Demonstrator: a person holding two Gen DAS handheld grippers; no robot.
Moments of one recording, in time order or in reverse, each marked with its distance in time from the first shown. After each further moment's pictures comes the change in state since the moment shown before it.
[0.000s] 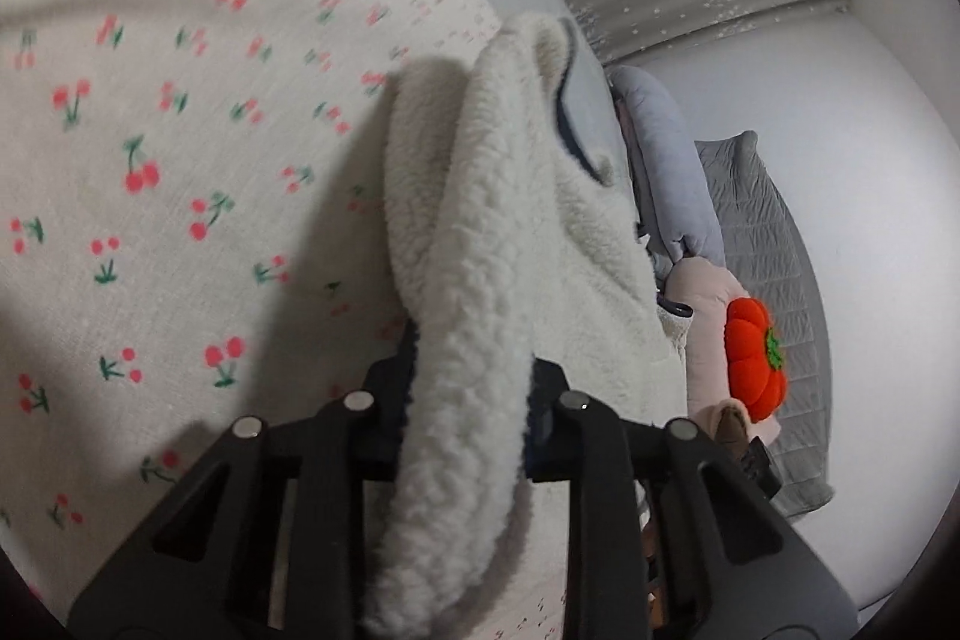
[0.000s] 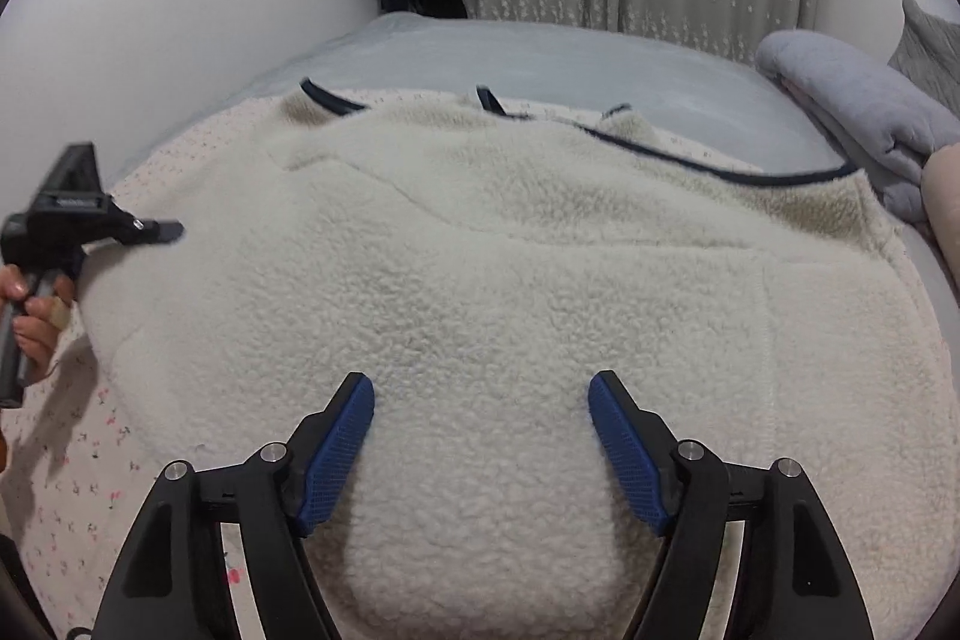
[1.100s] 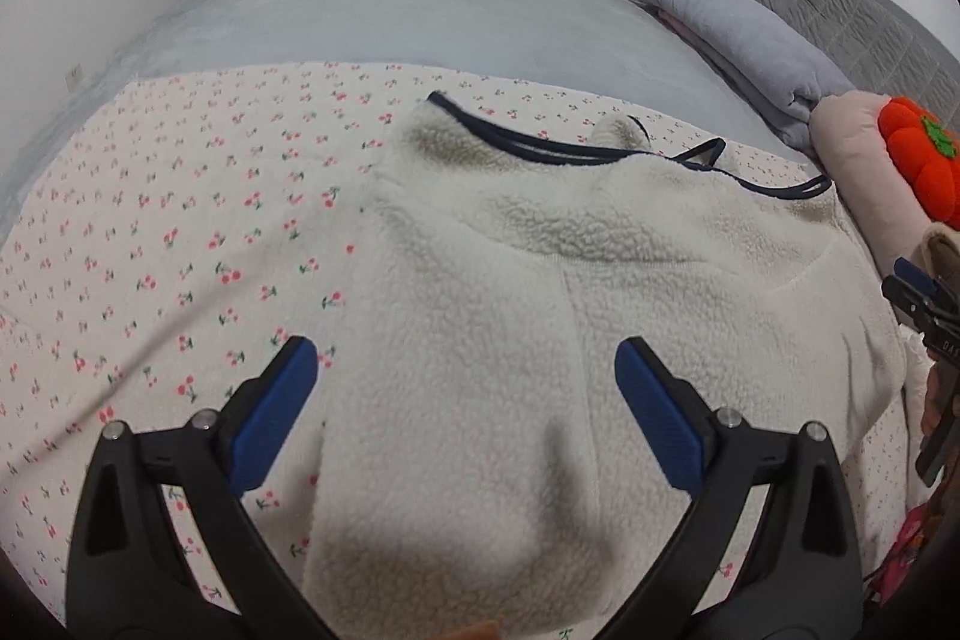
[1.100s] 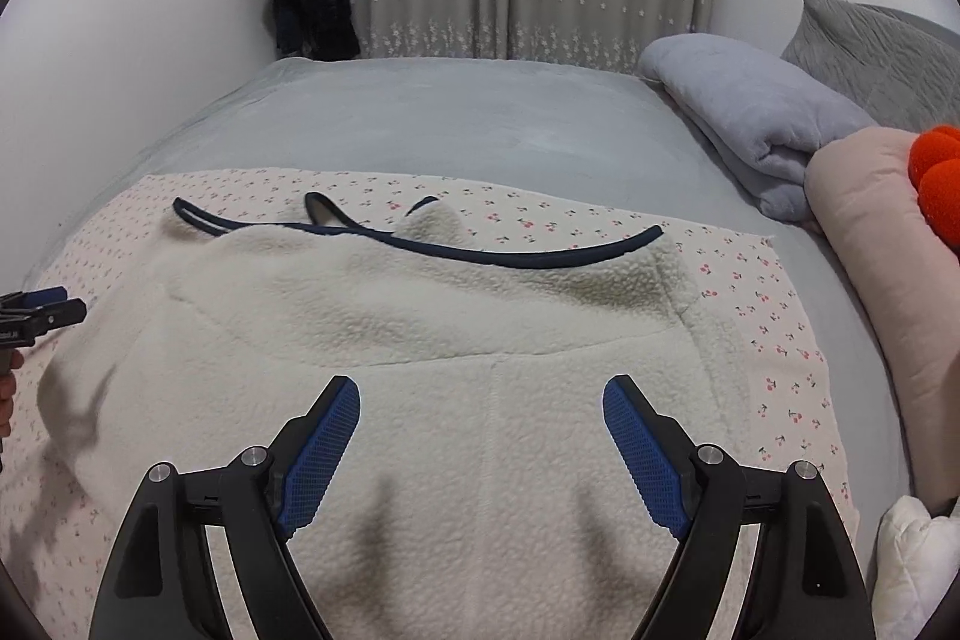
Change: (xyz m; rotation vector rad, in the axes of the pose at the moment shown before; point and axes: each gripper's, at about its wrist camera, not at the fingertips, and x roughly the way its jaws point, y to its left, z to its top) left arm 0.000 -0.095 0.010 0.556 -0.059 0.502; right arm -0.073 -0.077 0.049 0.106 -0.073 -0.203
